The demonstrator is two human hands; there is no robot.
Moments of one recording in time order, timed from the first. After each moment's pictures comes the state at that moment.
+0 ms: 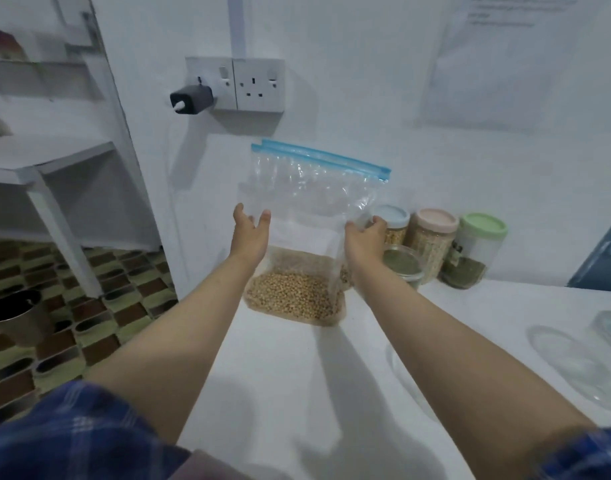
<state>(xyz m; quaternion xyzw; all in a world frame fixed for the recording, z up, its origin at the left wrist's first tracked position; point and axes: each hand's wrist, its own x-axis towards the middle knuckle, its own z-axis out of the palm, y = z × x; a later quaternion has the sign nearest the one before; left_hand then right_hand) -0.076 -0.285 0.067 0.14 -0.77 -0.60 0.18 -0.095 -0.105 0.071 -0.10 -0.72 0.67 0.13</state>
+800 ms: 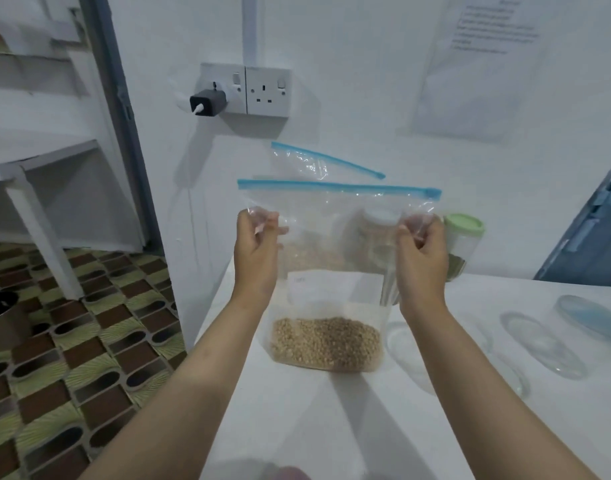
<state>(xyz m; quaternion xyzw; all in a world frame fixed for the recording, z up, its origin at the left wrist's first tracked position) 0.046 -0.258 0.091 -0.02 -0.62 -0.72 0.31 0.047 -0.063 0.110 0.00 -0.69 0.66 0.31</state>
